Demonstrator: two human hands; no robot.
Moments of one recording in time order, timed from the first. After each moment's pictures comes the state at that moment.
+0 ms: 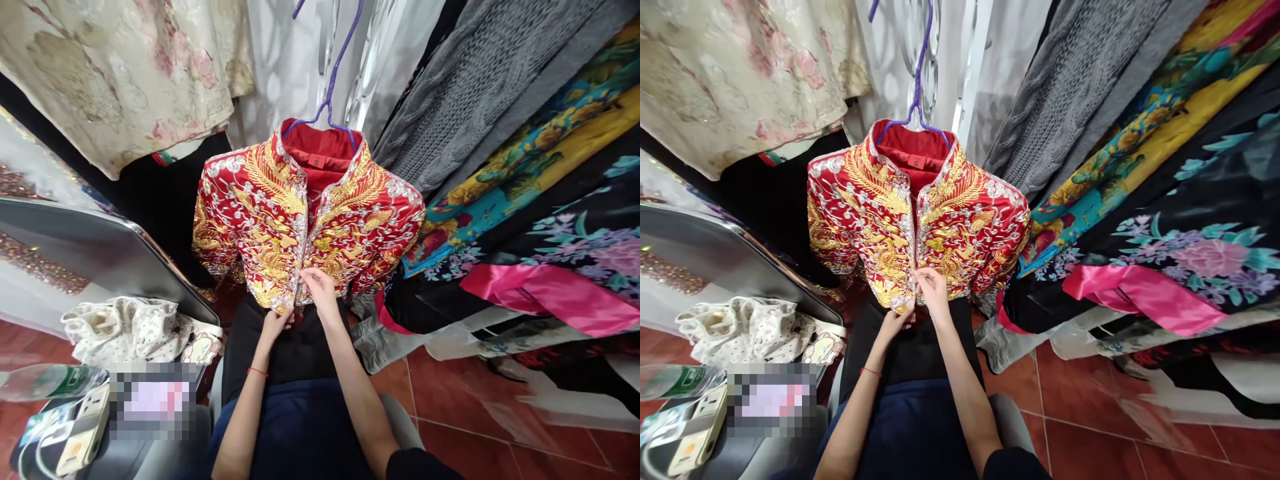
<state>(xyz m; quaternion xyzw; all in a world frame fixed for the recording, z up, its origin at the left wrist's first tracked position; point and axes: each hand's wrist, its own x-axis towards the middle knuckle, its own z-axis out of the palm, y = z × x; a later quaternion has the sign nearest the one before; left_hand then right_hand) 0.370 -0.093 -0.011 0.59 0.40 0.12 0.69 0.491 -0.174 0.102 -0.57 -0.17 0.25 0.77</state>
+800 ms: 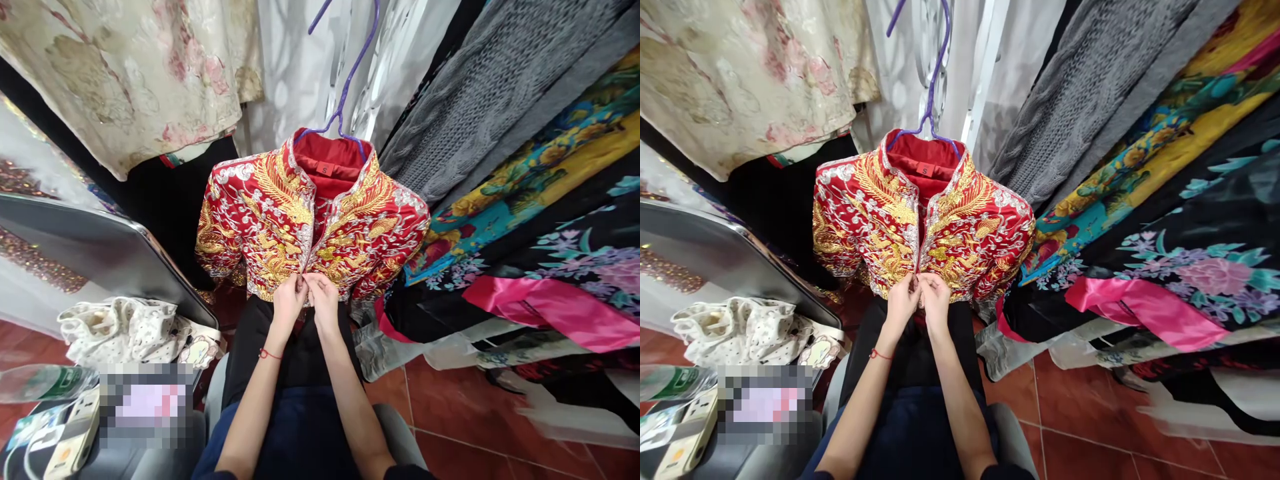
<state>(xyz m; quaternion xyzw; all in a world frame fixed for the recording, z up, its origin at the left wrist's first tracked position) 0.422 -0.099 0.098 0.88 0.29 0.22 0.32 0.476 -0.171 0.127 -0.55 -0.09 0.22 0.81</state>
